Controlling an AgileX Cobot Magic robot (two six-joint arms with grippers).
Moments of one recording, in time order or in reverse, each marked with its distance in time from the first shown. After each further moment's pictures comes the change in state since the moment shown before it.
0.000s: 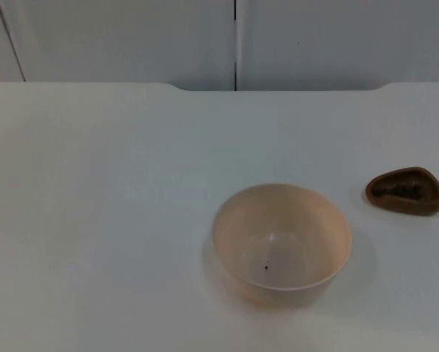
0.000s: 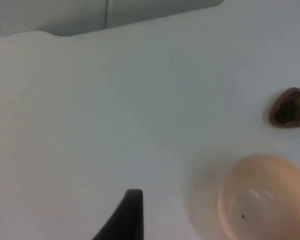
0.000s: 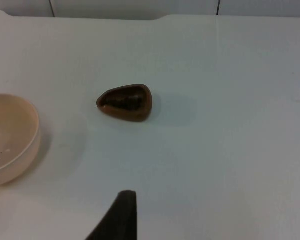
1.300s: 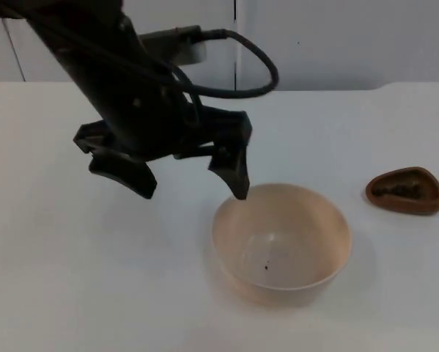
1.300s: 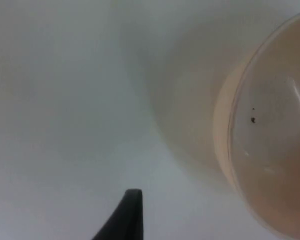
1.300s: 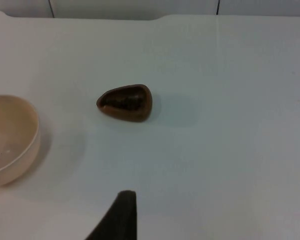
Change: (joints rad) right arm 0.000 0.000 0.000 0.000 0.000 0.006; left arm -0.296 0.567 -0.063 0.180 -0.049 -0.436
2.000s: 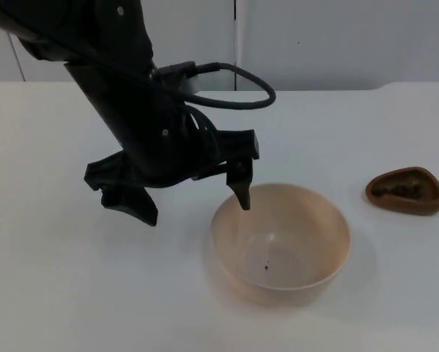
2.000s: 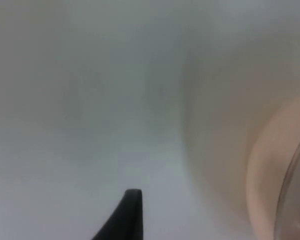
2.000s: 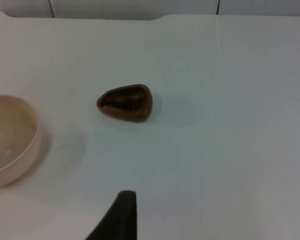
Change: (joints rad) right arm 0.000 0.000 0.000 0.000 0.000 0.002; left arm -0.015 0.100 0.000 0.045 -0.100 -0.288
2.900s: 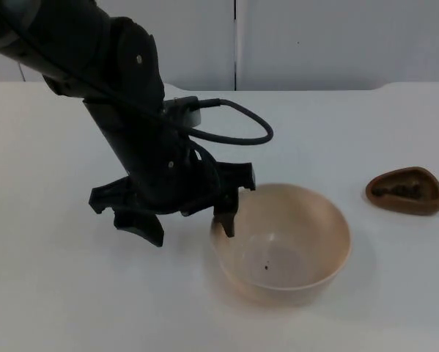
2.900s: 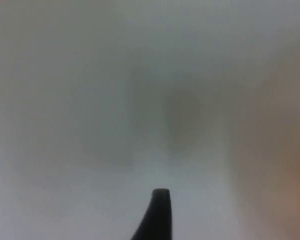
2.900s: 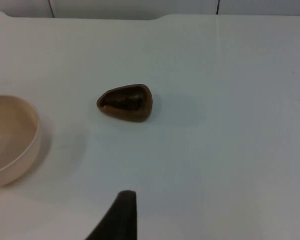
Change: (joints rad) right arm 0.000 0.000 0.000 0.000 0.000 0.000; left arm 0.000 0.098 0.000 0.037 -0.049 -0.024
